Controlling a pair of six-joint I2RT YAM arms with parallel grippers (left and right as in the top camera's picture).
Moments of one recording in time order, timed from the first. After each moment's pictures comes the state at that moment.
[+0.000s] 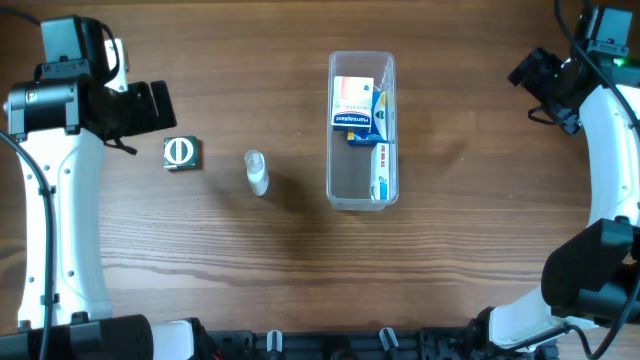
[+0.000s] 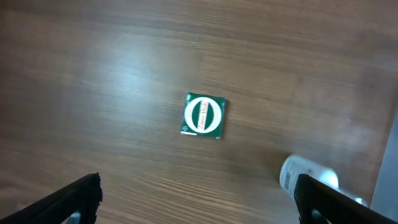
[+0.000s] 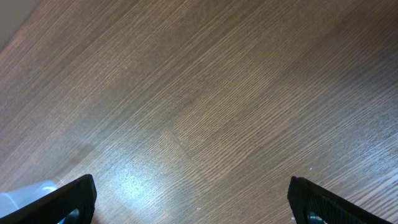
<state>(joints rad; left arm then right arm) 0.13 1.54 1.64 -1.21 -0.04 -0.04 -0.23 1.76 1.59 -0.93 0.06 0.51</state>
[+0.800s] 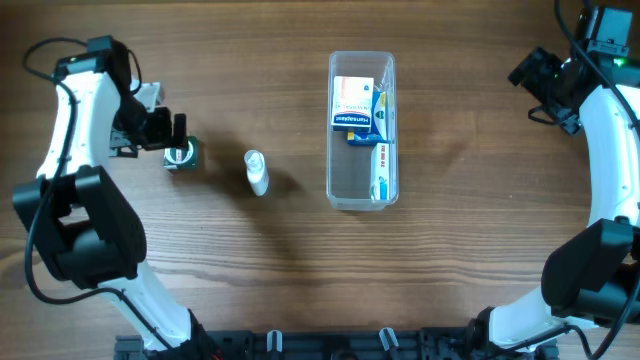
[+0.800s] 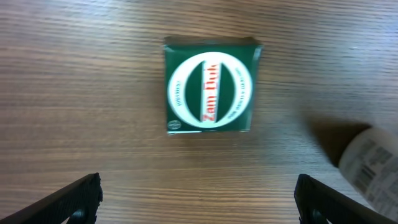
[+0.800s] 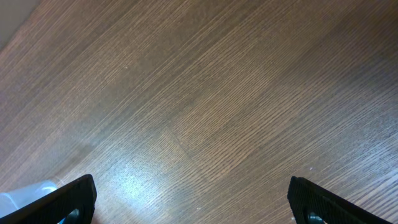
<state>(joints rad) 0.21 2.00 1.64 -1.25 0.05 0.13 -0.23 1.76 1.59 -0.93 0.06 0.51</state>
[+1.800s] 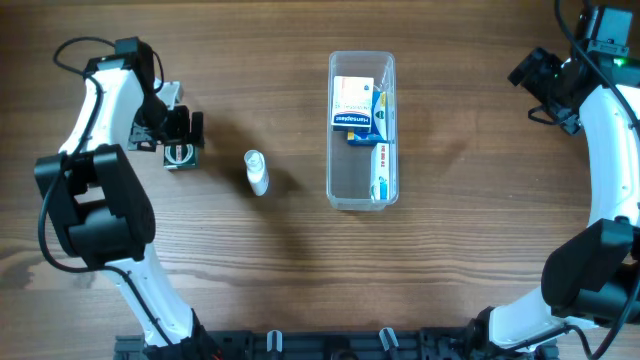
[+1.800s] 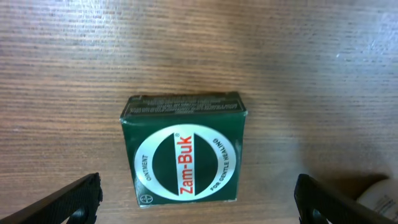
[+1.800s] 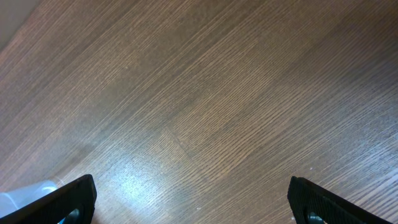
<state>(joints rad) 0.15 2.11 1.64 -1.12 0.05 0.10 -0.23 1.76 1.59 -0.93 0.06 0.51</state>
